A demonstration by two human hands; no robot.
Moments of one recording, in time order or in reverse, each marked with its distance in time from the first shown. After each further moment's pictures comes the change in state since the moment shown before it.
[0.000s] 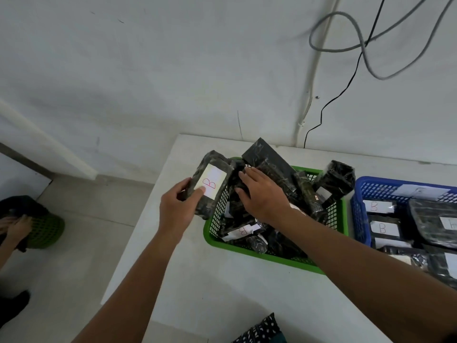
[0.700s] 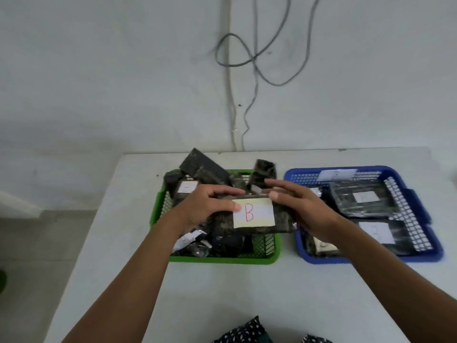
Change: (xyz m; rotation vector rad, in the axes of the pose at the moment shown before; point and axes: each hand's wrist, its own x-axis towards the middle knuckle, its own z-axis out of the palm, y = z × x) left_hand -0.067 0.101 0.136 -0.023 -1.017 0.004; right_hand -0.144 0.111 -0.141 1.276 -0.022 0.479
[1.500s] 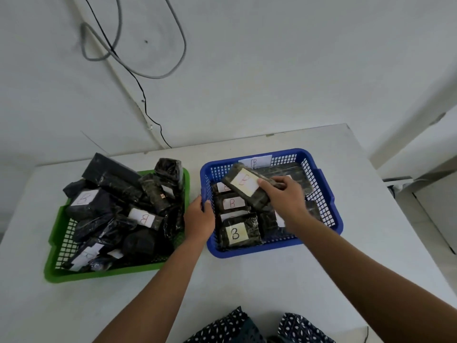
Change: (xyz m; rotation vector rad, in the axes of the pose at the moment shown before) left_hand 0.113 -0.058 0.220 0.344 0.600 -0.098; right_hand -0.038 0.047 -0.176 -0.055 0.703 0.117
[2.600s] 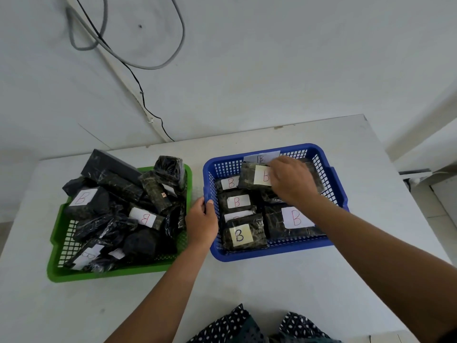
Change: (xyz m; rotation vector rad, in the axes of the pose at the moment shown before) left_hand 0.004 -0.010 0.007 0.017 0.077 0.009; right_hand 0.070 -0.007 -0.009 -1.048 -0.056 -0.705
